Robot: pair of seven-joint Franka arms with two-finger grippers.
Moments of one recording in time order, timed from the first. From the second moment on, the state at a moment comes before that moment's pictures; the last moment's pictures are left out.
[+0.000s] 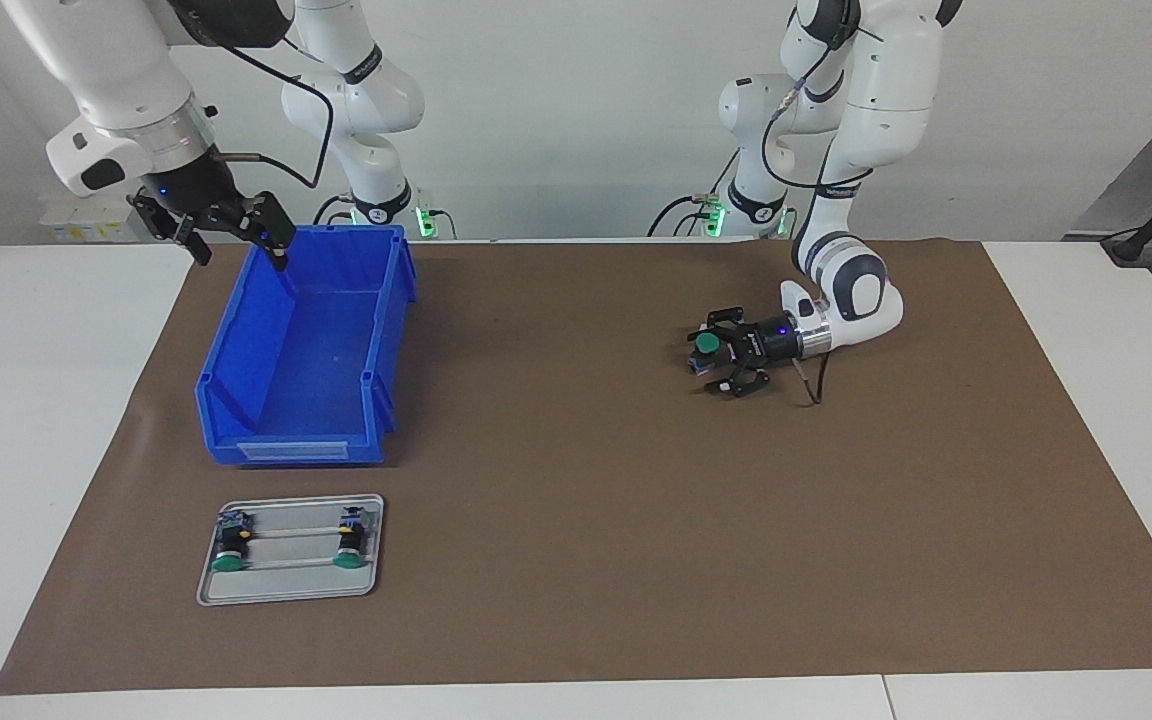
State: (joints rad) left arm -0.03 0.29 0.02 -2.47 -1.61 1.79 2.50; right arm 0.01 -0.02 -0.02 -1.56 0.01 1.51 0.12
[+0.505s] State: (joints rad) left arm 0.02 0.29 0.03 -2.49 -1.52 1.79 2.50; right arm 0.01 -0.02 -0.02 -1.56 0.01 1.51 0.12
